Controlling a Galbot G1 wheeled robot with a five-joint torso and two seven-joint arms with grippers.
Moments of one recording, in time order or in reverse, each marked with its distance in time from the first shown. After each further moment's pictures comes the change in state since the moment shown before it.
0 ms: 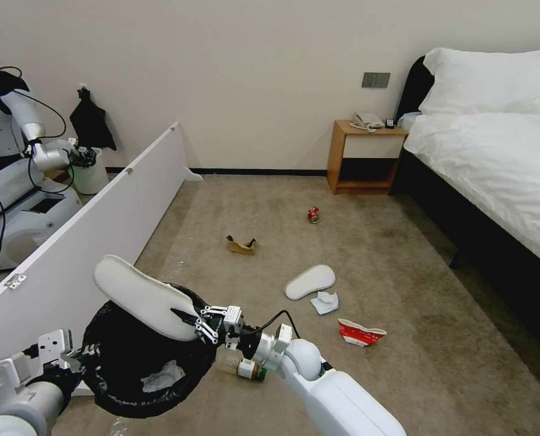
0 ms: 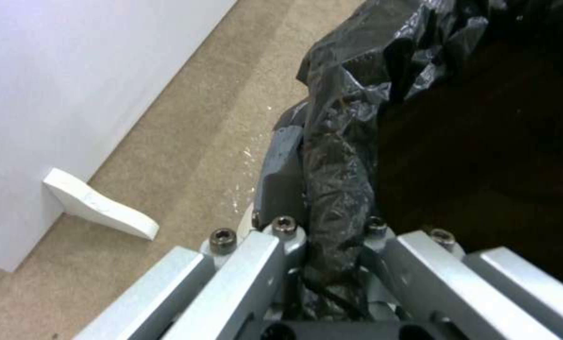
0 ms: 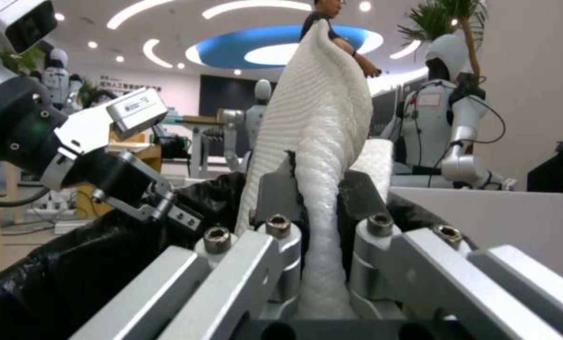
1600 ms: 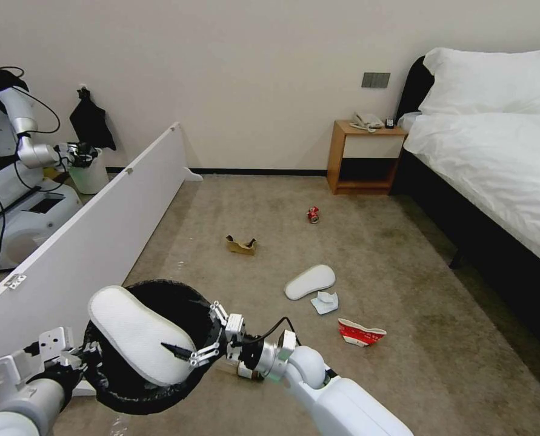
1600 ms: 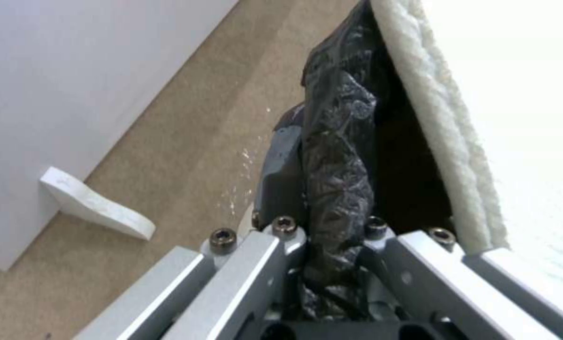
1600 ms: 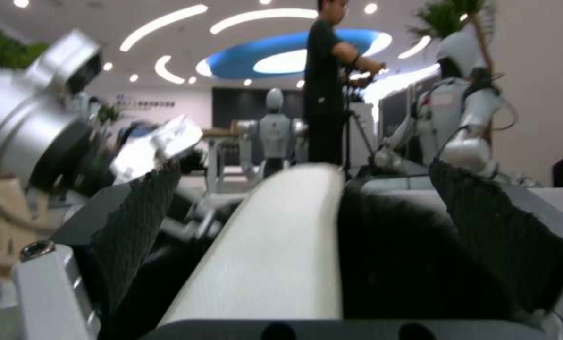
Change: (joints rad) left arm -0.009 0.007 -0.008 0.007 -0.042 0.000 -0.023; right arm -0.017 -0.071 -0.017 0.094 0.114 -0.046 -0.004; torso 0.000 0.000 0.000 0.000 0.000
